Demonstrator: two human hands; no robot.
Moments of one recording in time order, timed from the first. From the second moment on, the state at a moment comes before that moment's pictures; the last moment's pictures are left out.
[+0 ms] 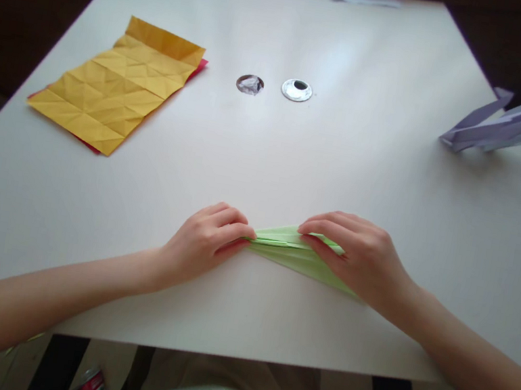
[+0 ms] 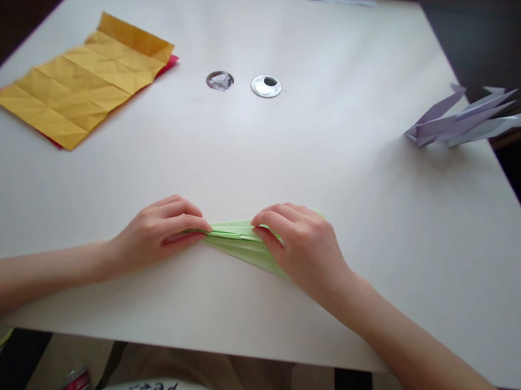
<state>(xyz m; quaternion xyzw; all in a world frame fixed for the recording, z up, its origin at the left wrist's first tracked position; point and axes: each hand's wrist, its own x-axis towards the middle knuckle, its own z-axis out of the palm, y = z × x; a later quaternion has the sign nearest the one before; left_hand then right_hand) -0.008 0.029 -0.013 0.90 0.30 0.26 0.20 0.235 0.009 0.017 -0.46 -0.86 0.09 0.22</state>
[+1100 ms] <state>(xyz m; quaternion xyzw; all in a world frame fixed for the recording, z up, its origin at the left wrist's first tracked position) -0.006 0.030 -0.012 0.90 0.30 0.25 0.18 0.224 0.000 0.012 -0.39 -0.88 0.08 0.25</state>
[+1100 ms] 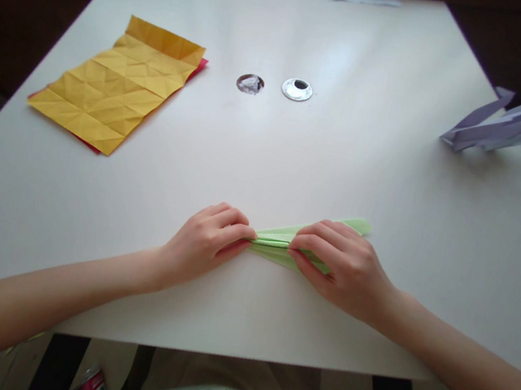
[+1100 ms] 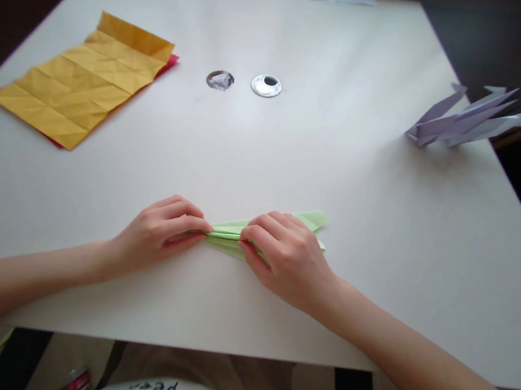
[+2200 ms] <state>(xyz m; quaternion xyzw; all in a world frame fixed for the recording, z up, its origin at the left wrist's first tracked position) -0.007 0.029 -0.012 0.91 0.30 0.23 0.18 0.221 -0.002 0.011 -0.43 -0.87 0.07 0.23</state>
